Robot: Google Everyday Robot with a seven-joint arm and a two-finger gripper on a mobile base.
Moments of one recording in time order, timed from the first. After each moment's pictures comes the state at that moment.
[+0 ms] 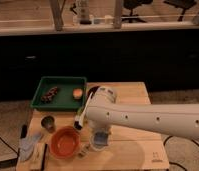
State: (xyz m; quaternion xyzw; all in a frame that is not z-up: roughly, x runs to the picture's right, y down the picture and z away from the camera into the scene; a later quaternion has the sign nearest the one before) arm 0.005 0.208 0.678 -0.21 -0.23 -0.65 0.69
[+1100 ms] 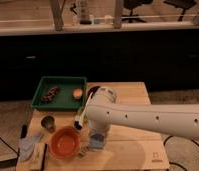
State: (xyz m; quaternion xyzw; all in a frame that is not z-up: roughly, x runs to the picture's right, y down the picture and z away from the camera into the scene) arm 0.000 0.218 0.674 -0.22 -0.26 -0.64 0.69
